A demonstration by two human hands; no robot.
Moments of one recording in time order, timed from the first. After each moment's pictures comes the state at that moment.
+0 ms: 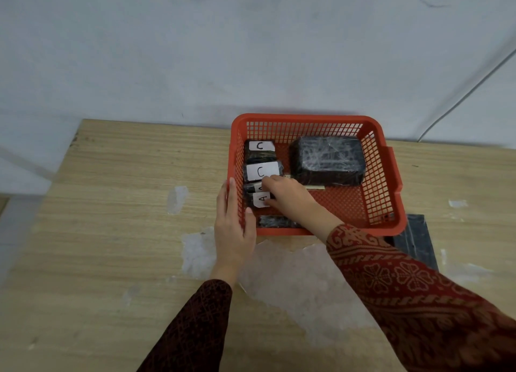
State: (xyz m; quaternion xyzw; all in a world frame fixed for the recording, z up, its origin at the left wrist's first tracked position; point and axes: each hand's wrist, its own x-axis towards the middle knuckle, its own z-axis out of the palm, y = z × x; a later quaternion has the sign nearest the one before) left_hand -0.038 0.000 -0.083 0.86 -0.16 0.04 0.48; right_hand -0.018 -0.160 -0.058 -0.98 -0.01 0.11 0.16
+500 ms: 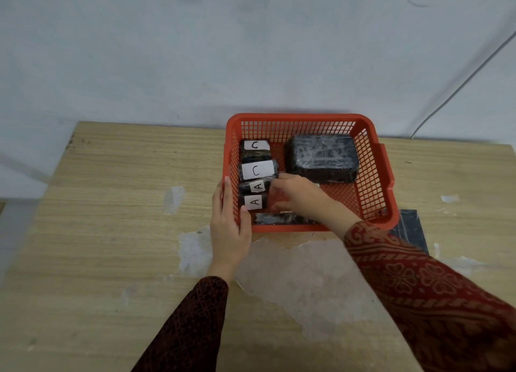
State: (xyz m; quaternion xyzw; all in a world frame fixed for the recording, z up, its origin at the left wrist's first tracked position) left_hand -0.037 0.000 -0.085 0.86 -0.17 0.05 0.47; right_hand -0.038 -0.189 -0.045 -0.97 -0.01 0.13 0.21
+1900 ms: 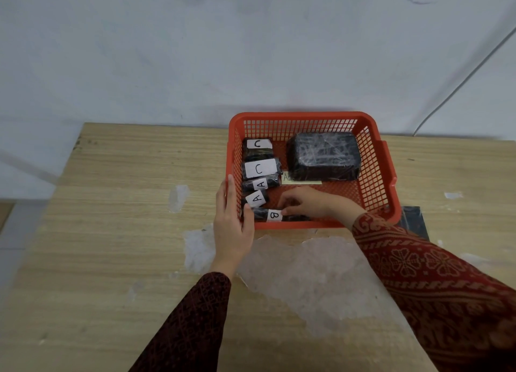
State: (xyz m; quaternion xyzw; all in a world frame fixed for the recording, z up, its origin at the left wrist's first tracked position) left_hand -0.040 0.002 -0.079 0.87 -0.18 0.02 0.45; right_hand -0.046 -0.211 -0.064 -0.90 -0.01 0.30 0.32
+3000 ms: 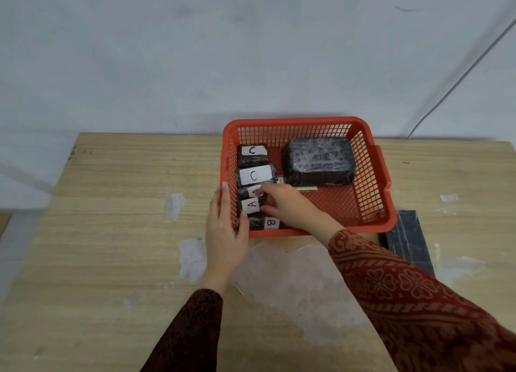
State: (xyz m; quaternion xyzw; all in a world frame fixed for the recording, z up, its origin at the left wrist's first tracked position) left_hand -0.038 0.007 -0.074 0.90 -0.17 0.01 0.41; right_hand -0.040 -0.172 -0.055 -0.95 0.03 0.09 0.30
